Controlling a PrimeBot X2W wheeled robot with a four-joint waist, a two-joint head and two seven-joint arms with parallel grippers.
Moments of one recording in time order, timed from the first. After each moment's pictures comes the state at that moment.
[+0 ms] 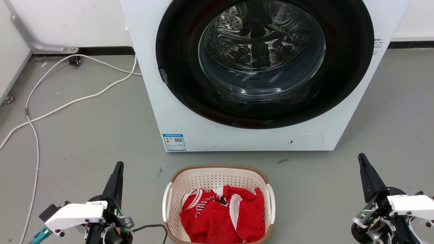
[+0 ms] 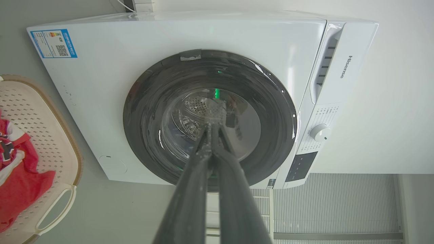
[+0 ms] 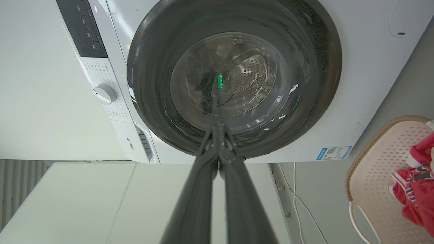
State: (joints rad) left arm -0.11 0.05 0.11 0.25 -1.61 -0.13 0.11; right arm -0.10 -0.05 -0.11 0.25 1.62 0.13 0.11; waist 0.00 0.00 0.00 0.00
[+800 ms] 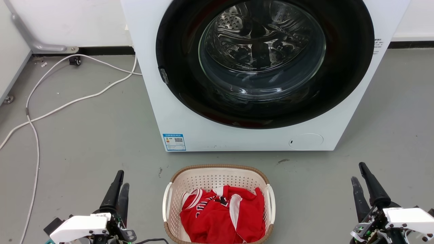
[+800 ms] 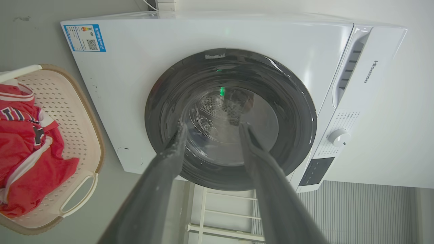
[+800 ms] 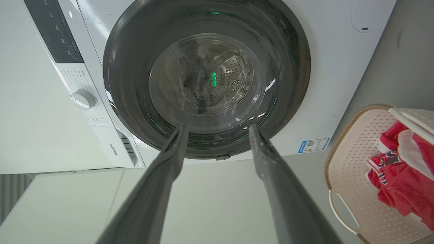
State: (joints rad) left arm -0.07 0.04 0.11 0.28 -1.61 -0.13 0.11; right arm -0.06 -0.05 -0.11 0.28 1.62 0.13 0.11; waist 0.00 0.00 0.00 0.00
